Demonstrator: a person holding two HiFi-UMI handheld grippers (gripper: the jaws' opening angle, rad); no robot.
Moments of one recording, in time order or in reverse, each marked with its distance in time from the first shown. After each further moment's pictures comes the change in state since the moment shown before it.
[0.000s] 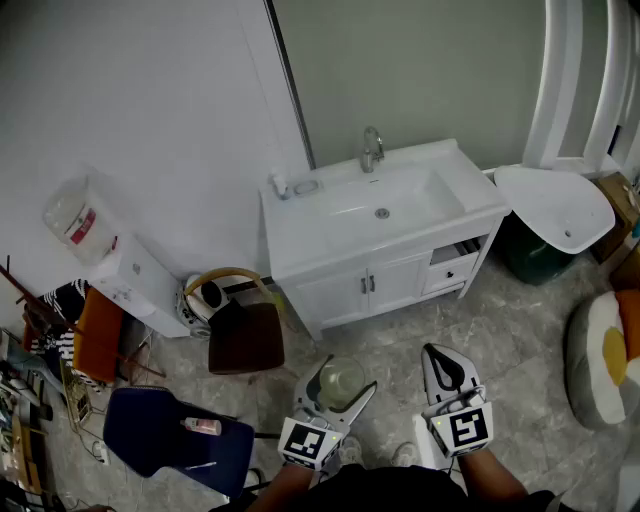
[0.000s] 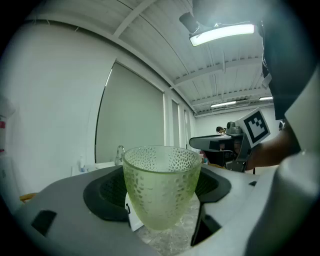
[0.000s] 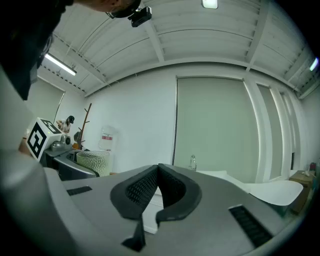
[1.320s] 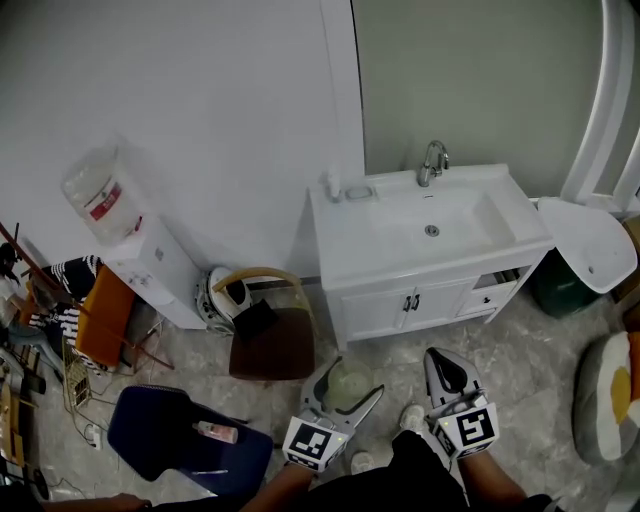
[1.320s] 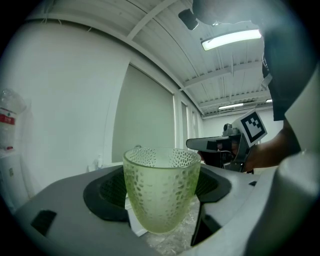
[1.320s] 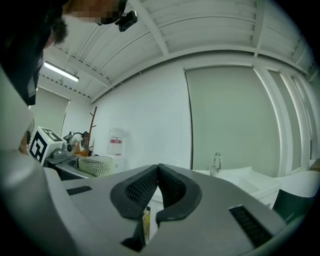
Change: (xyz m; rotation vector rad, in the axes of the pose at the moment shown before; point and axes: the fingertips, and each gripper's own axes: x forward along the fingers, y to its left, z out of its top) left arm -0.036 0.141 -0.016 -0.038 -0.030 0.057; right arm 0.134 0.096 -0.002 0.059 0.002 0.131
